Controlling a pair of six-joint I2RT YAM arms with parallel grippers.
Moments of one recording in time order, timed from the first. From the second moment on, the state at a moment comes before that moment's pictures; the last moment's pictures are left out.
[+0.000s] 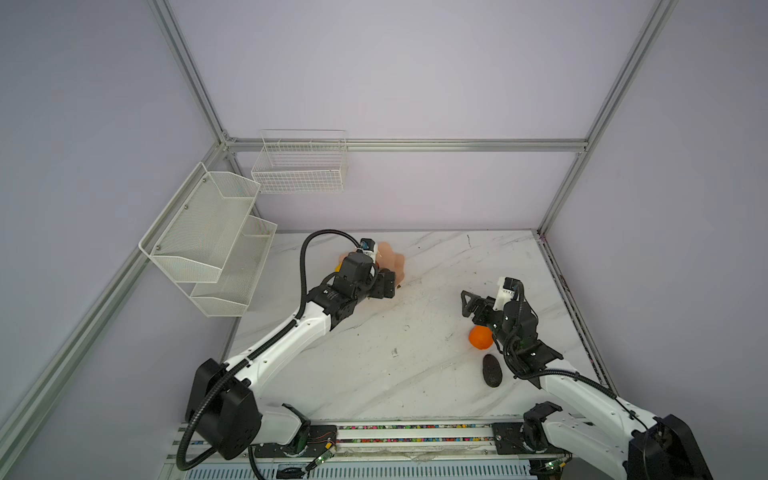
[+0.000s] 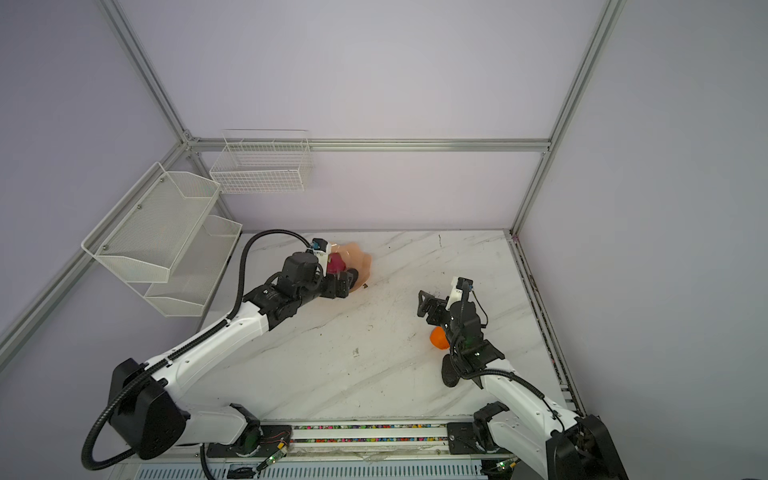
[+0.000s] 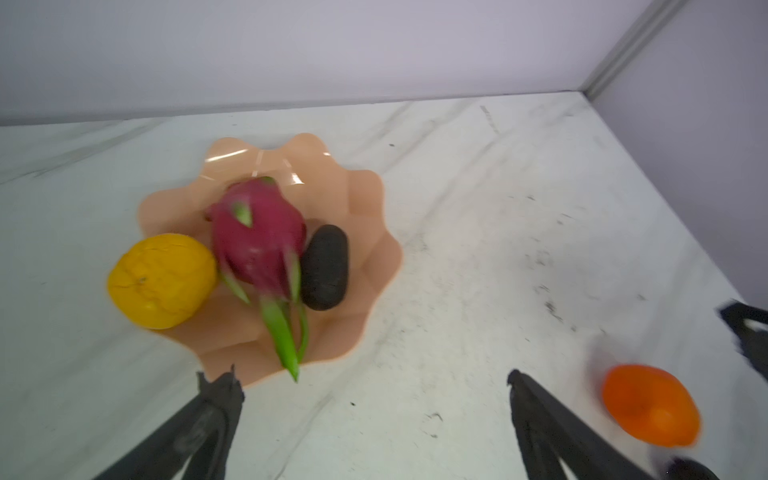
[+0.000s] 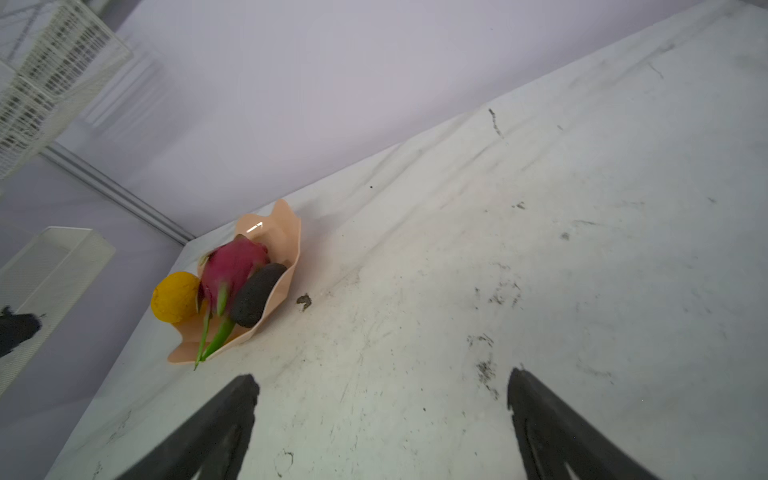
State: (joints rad) left arm -0.58 1.31 1.08 -0.32 -0.07 -0.29; right arm 0.43 0.96 0.43 0.17 0.16 0.62
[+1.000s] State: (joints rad) left arm -0.88 1.29 0.83 -0.08 0.04 -0.28; right arm 0.47 1.07 0.46 -0.26 0.22 0.79
